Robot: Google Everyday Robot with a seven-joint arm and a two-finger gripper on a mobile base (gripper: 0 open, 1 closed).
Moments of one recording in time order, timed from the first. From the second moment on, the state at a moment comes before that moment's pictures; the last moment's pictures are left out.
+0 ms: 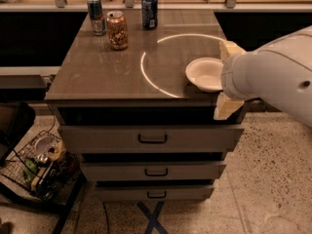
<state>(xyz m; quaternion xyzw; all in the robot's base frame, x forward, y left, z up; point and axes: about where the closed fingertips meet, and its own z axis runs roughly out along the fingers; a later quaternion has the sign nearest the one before) 0.560 -0.171 0.887 -0.63 0.66 -0.25 0.32</state>
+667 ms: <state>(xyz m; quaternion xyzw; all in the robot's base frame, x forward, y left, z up) 0.579 -0.174 0.874 -0.66 0.64 -0.26 0.29</state>
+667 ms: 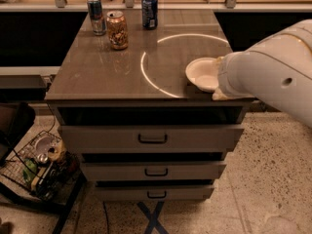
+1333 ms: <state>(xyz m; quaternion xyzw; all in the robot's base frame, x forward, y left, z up) 0.585 -0.171 0.866 -0.67 0.63 -0.27 0.28</state>
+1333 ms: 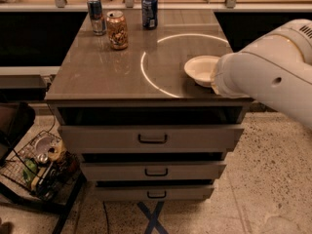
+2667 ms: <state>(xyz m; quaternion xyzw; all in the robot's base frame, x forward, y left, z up) 0.618 -0.165 0.933 -0.67 0.58 -0.32 0.33</state>
